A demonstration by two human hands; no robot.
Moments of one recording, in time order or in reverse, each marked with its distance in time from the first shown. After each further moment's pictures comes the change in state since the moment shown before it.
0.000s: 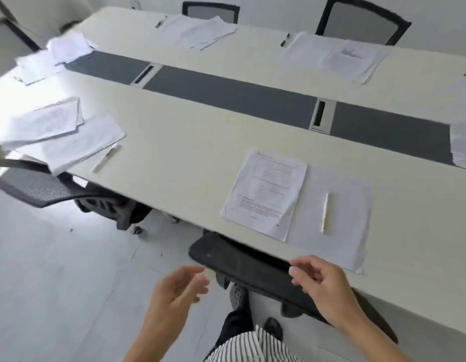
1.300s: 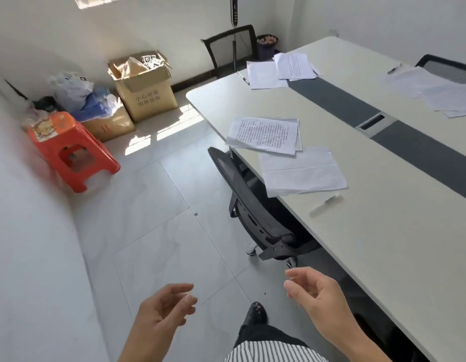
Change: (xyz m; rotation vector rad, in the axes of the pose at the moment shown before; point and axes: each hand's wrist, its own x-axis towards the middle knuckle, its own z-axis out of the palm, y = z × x) left_hand 0.064 -0.113 -0.527 -0.229 0.519 -0.126; right_hand 0.115 -0.269 0.532 -0.186 -0.489 -0.261
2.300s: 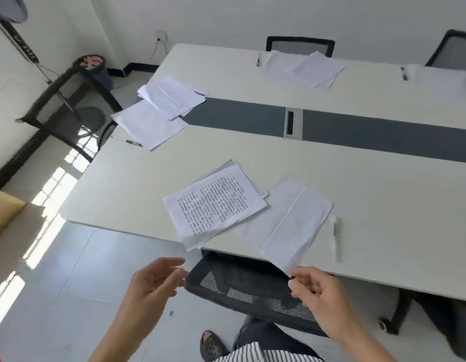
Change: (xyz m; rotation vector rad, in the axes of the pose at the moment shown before) left_hand 0.486 0.248 -0.015 0.327 -0.709 0.238; right_hand 0.274 -0.135 0.086 0.273 0.695 0.327
